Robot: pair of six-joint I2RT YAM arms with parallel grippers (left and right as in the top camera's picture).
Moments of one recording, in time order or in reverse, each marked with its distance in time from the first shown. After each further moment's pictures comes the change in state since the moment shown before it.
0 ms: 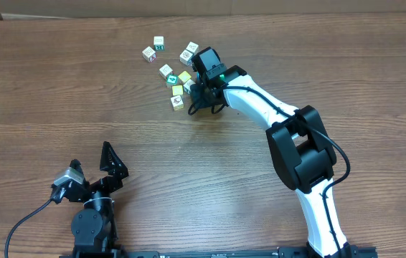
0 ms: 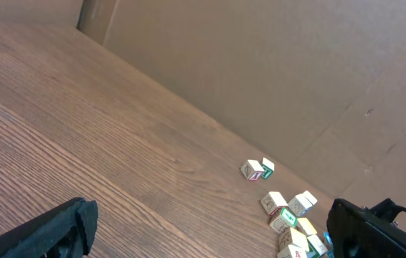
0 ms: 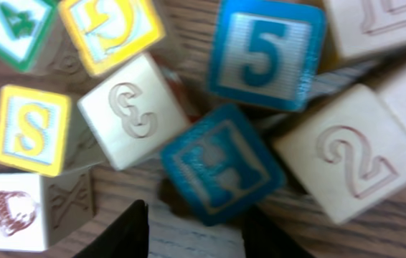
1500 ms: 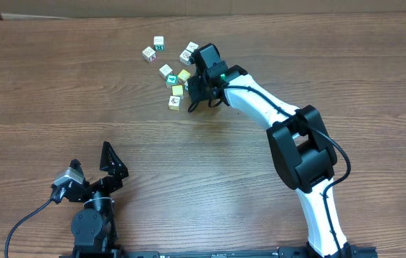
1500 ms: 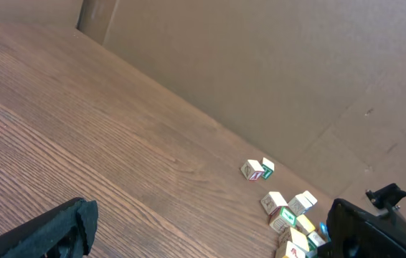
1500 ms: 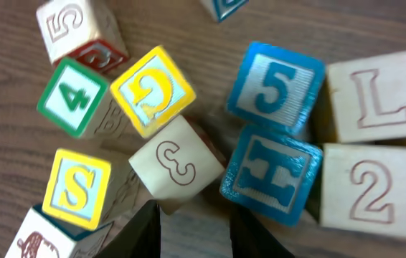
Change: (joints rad) left arm 0.000 0.000 0.000 0.000 0.000 0.000; right arm -0.012 0.000 0.000 0.130 0.000 -0.029
